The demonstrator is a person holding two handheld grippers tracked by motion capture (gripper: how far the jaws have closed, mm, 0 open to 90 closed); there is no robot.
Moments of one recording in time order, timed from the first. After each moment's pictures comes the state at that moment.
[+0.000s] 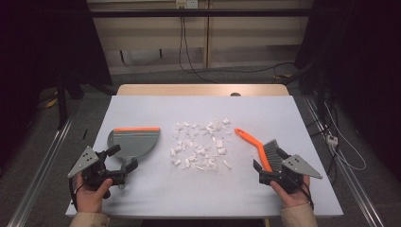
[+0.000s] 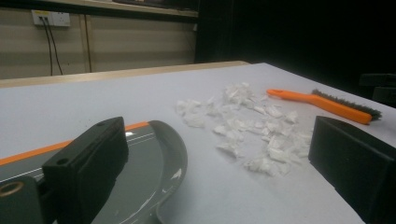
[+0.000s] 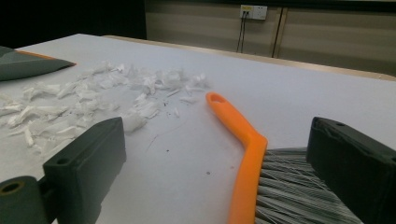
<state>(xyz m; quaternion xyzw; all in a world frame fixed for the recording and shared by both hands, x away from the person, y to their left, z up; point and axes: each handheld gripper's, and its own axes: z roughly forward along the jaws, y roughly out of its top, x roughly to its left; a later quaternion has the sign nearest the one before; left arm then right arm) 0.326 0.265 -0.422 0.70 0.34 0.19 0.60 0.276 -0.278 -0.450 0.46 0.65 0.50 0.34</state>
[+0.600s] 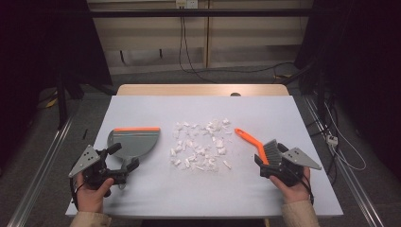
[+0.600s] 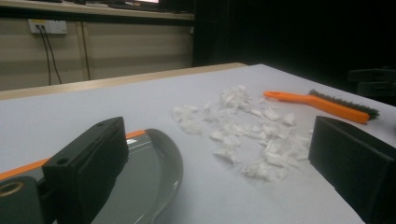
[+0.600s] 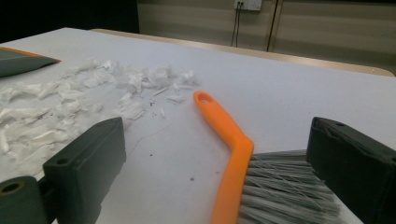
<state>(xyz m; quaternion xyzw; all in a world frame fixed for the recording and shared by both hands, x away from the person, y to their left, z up) 0.326 0.259 -0.416 0.70 0.33 0.19 0.61 0.296 -0.284 -0.444 0.48 0.66 0.47 0.34</state>
